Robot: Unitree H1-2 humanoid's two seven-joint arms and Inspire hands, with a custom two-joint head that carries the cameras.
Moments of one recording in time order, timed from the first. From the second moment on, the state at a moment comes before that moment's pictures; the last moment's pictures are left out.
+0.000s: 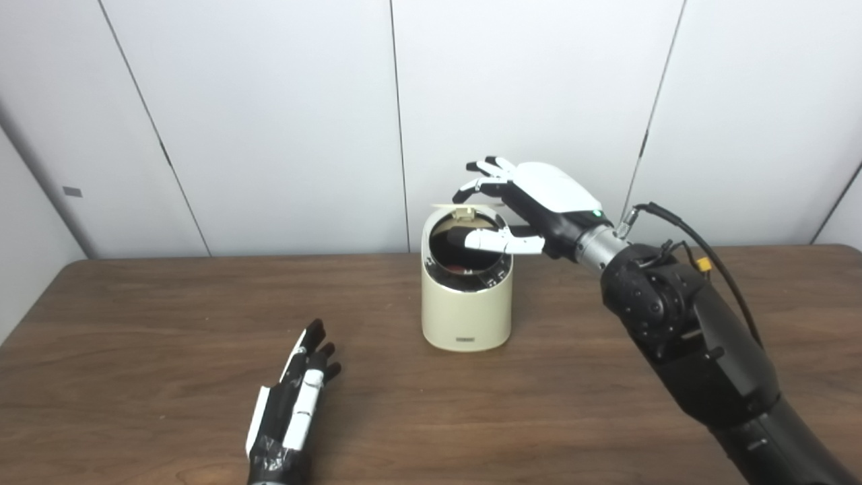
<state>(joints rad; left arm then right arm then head) 0.04 -0.02 0.04 -0.13 -0.10 -0.02 -0.04 -0.71 -0.35 0.37 -0.09 -0.71 0.22 0.36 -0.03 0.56</state>
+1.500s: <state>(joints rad) 0.01 -0.04 0.05 -0.11 -0.09 -0.07 0.01 -0.61 -0.35 0.42 -0.12 -0.90 0.13 0.37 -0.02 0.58</state>
